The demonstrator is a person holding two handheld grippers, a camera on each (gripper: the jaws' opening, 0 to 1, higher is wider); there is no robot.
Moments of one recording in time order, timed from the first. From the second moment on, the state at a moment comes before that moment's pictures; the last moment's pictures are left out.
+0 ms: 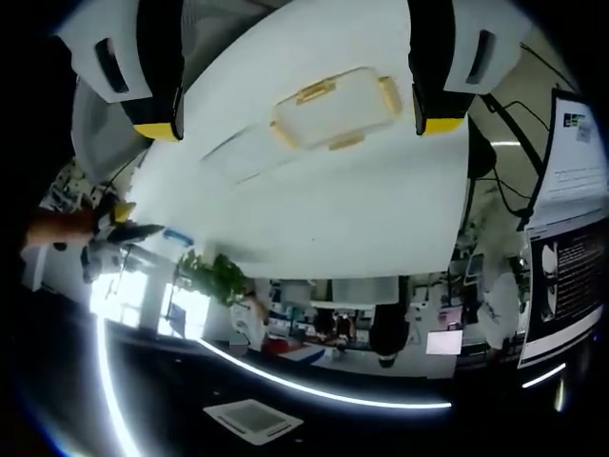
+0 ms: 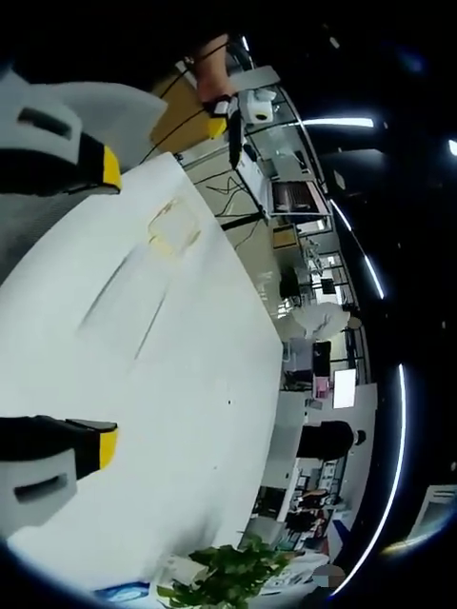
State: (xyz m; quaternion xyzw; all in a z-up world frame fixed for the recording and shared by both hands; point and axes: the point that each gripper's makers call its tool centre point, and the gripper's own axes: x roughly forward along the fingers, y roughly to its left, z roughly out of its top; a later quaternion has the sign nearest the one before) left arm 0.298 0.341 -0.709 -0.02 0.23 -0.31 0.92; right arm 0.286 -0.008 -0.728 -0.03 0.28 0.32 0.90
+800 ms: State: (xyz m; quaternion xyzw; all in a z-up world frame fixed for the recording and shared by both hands) left arm 0.295 0.365 -0.732 -0.02 0.23 -0.30 0.93; right arm 0.298 0.023 -0.735 -0.04 0.30 0.33 0.89
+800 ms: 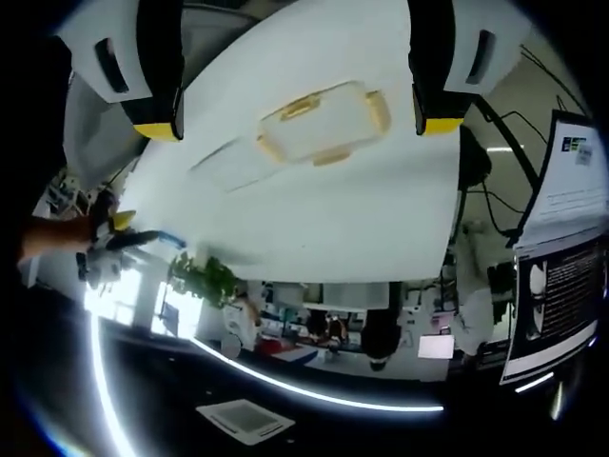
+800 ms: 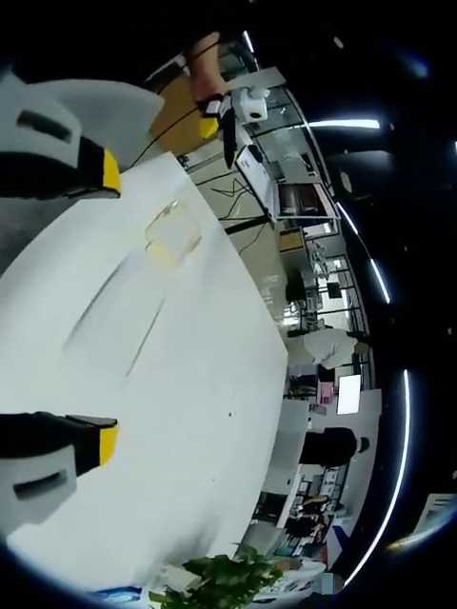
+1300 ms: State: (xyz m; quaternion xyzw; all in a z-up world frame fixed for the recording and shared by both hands) left arm 0.302 0.382 -0.736 -0.03 0.23 -0.30 0.93; right arm 0.310 0.053 -0.731 -0.06 0.30 0.36 0.88
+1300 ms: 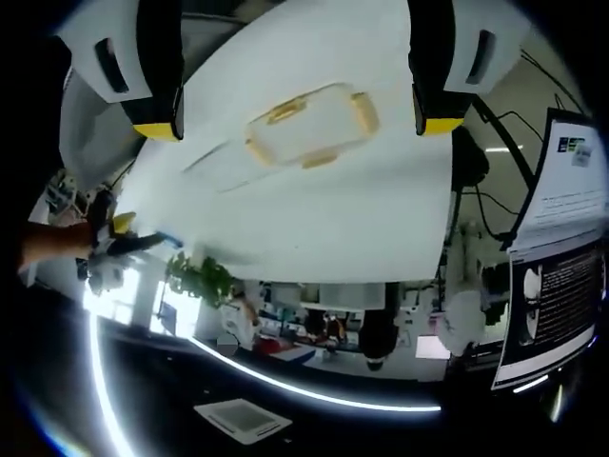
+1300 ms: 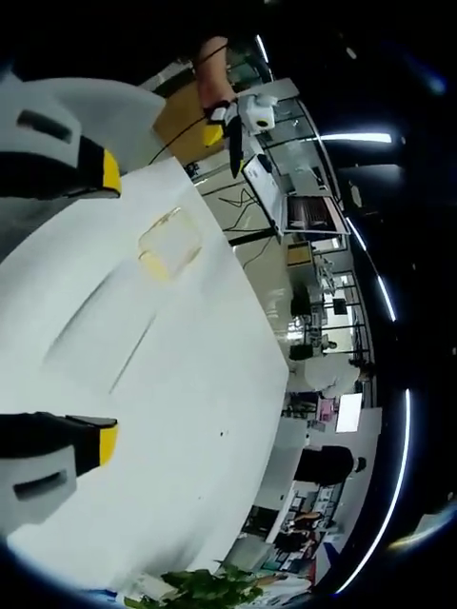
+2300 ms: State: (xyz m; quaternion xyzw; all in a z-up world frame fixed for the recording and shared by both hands) left arm 0.322 0.401 -0.755 0.00 0.24 -0.33 0.91; right arm 0.327 0.102 -0.749 -0.05 0.31 0.38 0.87
